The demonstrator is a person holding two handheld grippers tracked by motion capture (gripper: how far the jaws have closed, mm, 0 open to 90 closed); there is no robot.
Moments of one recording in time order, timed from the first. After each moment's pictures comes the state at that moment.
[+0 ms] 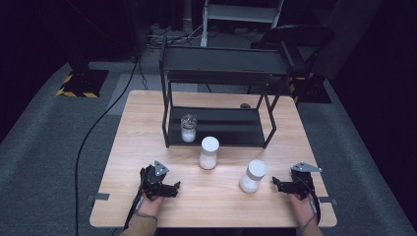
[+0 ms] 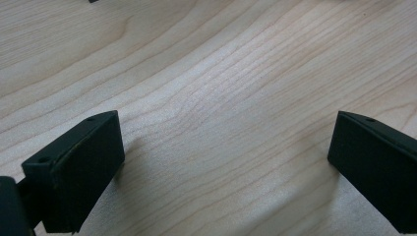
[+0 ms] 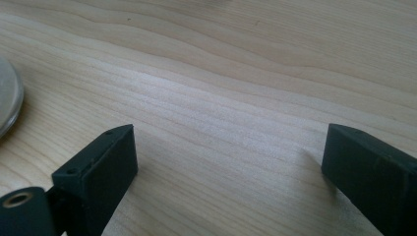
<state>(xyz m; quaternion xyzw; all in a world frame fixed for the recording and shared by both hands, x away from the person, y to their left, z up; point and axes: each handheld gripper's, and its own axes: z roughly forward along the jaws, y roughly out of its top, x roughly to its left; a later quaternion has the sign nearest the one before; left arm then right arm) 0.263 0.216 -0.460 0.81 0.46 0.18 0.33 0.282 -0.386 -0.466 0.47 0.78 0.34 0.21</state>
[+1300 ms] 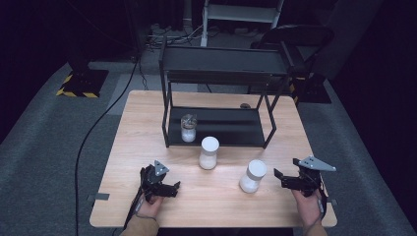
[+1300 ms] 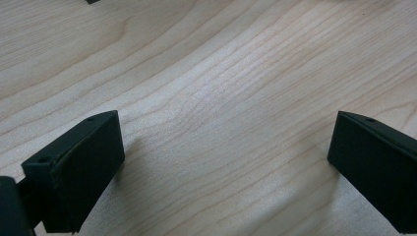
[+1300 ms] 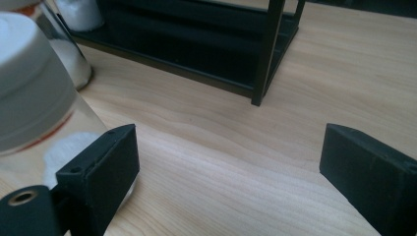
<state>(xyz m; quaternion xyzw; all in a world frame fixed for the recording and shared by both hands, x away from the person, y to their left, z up) 0.265 0.218 -0.460 0.81 0.46 0.18 0.33 0.250 -0.387 -0.417 0.43 0.75 0.43 0.24</state>
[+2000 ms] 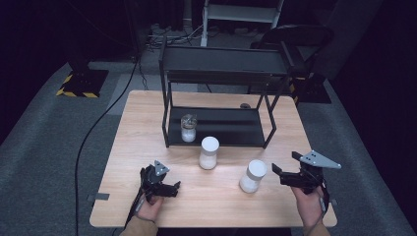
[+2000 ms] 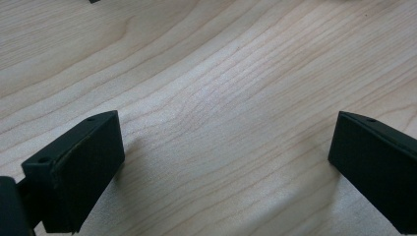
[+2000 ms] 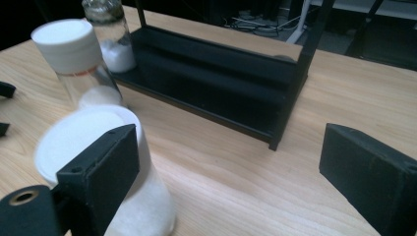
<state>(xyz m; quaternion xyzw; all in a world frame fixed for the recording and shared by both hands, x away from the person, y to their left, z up) 0.264 0.216 -0.460 0.80 0.46 0.18 0.33 0.234 -0.368 -0.378 0.41 0.75 0.46 0.26</state>
